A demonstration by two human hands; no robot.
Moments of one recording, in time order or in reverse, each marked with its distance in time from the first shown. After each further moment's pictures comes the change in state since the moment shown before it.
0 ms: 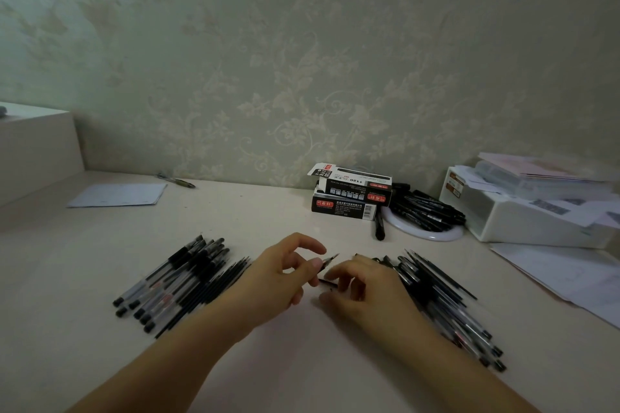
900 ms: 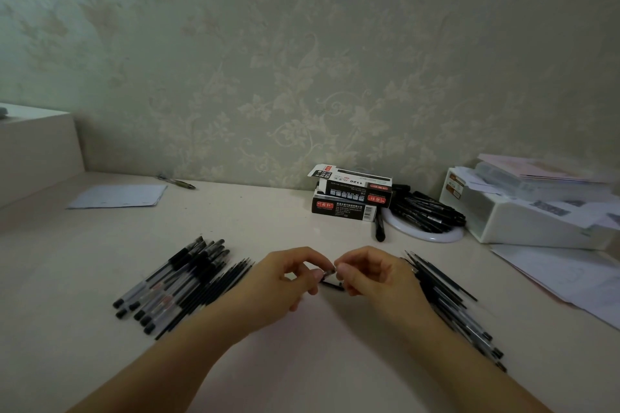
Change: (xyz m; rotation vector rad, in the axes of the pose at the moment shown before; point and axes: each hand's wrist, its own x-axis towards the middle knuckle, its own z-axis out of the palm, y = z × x) left_hand -0.002 0.001 0.000 0.131 -0.041 0.020; right_hand 0.003 0.001 -0.007 0.674 0.089 0.172
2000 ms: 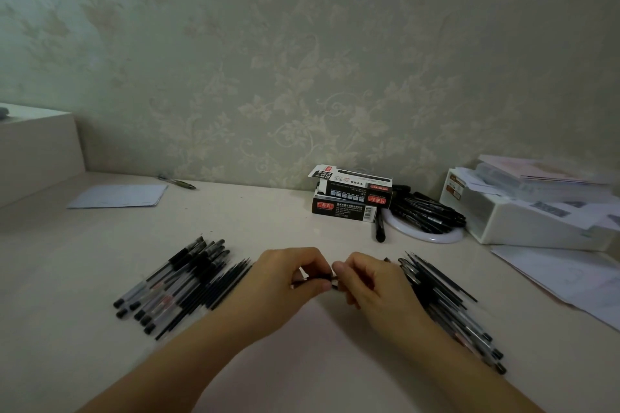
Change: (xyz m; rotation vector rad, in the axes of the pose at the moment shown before) left_hand -0.006 0.006 0.000 0.347 0.107 0.273; right_hand 0.000 0.007 0.002 -0.385 -0.057 -0.178
